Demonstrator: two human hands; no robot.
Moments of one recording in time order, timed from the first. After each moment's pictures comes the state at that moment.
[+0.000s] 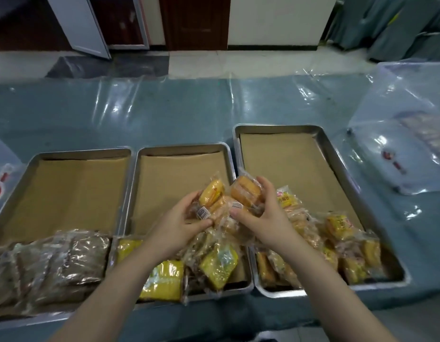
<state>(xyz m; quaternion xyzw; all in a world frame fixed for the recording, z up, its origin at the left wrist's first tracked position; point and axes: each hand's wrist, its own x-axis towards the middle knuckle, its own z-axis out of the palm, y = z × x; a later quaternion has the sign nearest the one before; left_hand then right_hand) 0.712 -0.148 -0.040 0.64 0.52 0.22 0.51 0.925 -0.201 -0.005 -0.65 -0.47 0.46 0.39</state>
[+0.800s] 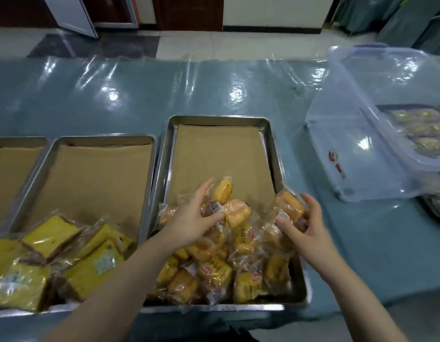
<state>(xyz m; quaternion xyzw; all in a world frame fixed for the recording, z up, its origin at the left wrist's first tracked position) 1.010 -0.160 -0.063 0.67 0.53 0.17 0.49 1.260 -0.254 -0.051 -0.72 -0.41 0.42 0.38</state>
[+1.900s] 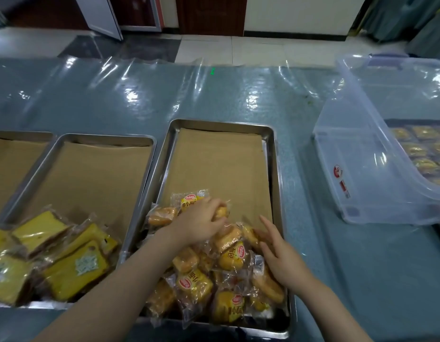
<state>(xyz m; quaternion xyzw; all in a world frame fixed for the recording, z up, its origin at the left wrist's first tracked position) 1.066 -0.126 -0.085 0.79 0.52 0.02 0.33 1.286 -0.226 -0.111 -0.66 -0.59 0.43 0.17</state>
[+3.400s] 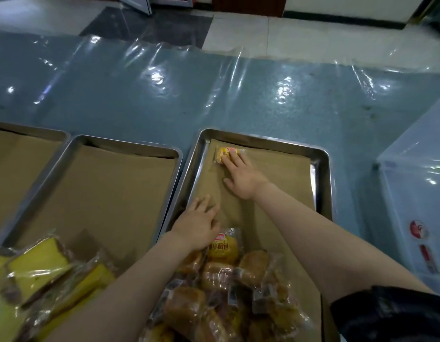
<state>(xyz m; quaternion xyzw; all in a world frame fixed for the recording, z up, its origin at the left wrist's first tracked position) 0.997 -0.007 -0.156 0.74 0.60 -0.12 0.29 1.164 0.112 -0.164 -0.53 -0.83 0.17 -0.06</state>
